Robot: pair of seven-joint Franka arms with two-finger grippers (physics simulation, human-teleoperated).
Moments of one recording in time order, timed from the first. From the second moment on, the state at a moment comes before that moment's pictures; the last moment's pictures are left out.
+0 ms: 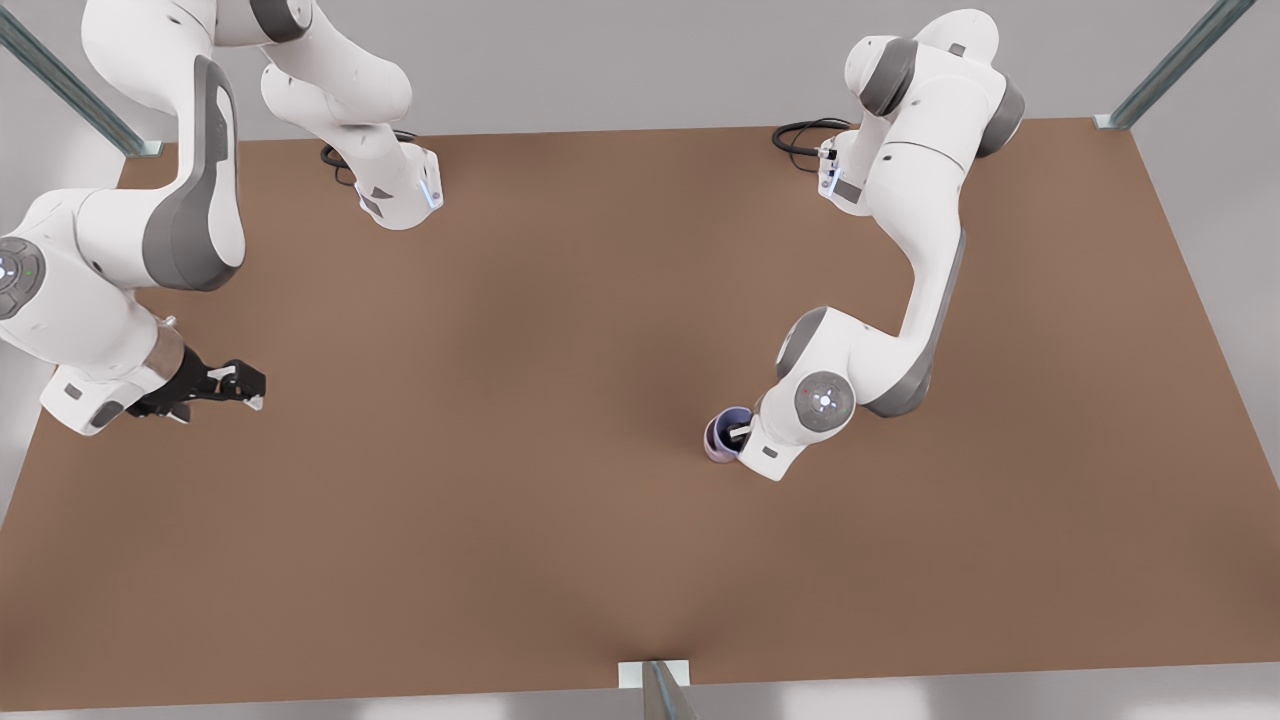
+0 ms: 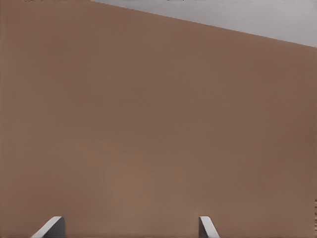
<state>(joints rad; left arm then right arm) -0.32 0.68 -0.19 -1.31 -0.01 1.83 -0.72 -0.03 0.19 0.01 -1.47 -0.04 1.70 -0.20</state>
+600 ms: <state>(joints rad) -0.32 0.67 -0.19 -1.31 -0.02 1.81 -0.76 -0.02 0.20 0.02 -1.45 -0.04 1.70 -0.26</state>
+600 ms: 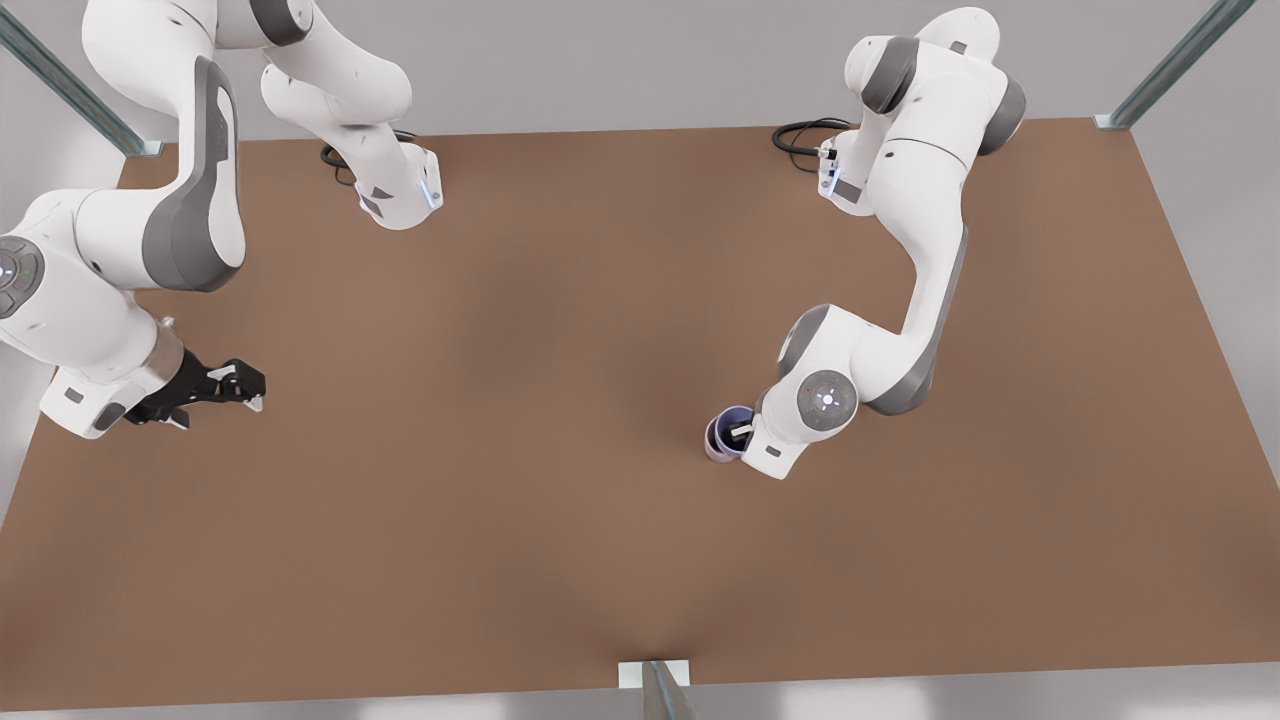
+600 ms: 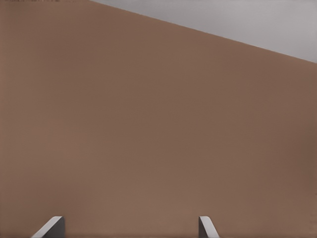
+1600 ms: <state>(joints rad) -0.32 0.67 -0.20 -1.33 -0.04 1.79 -0.78 -0.03 0.21 0.02 -1.45 -0.04 1.70 -0.28</state>
